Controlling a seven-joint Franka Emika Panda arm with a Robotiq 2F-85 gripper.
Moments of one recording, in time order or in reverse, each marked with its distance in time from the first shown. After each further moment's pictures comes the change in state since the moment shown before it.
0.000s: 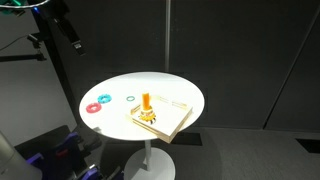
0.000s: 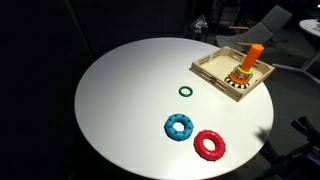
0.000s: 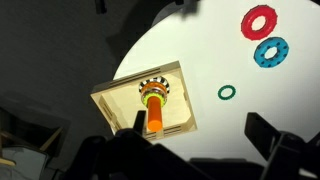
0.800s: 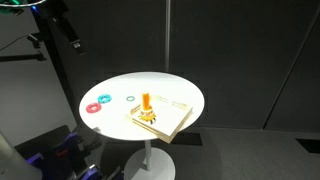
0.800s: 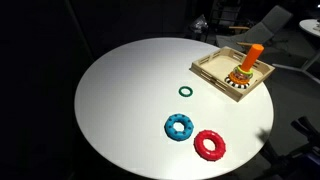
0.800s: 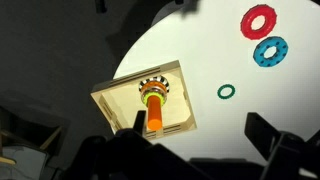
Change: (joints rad) arm 0.001 -0.013 0.000 0.000 0.000 -0.007 0.000
